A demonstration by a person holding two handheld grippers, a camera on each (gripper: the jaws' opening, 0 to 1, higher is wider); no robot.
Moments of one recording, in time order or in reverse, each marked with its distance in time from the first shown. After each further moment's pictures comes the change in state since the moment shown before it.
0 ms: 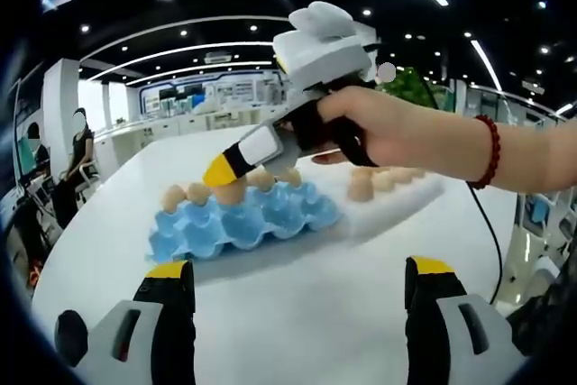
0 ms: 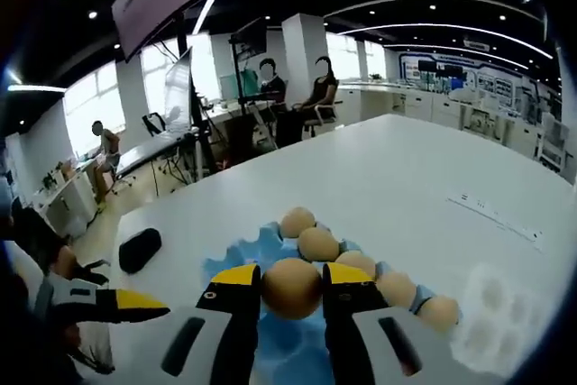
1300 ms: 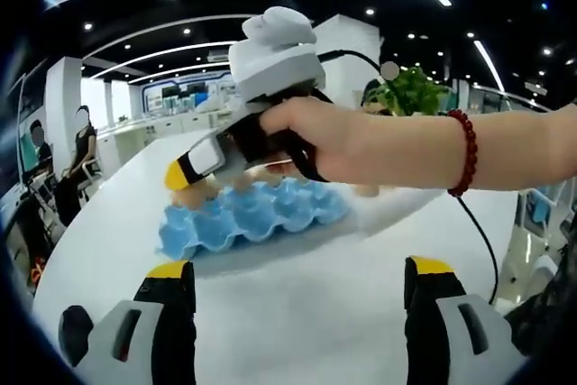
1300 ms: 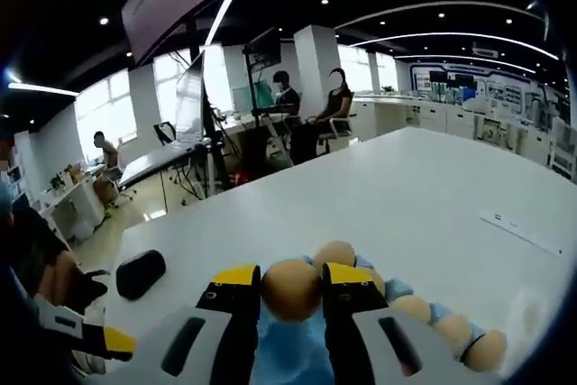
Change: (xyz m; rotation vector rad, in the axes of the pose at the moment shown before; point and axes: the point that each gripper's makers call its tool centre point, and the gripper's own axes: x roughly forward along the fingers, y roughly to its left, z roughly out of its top) left arm -0.010 0.004 -0.005 -0.010 0.003 0.013; right arm 0.061 0.032 0.026 -0.033 -0.070 0.071
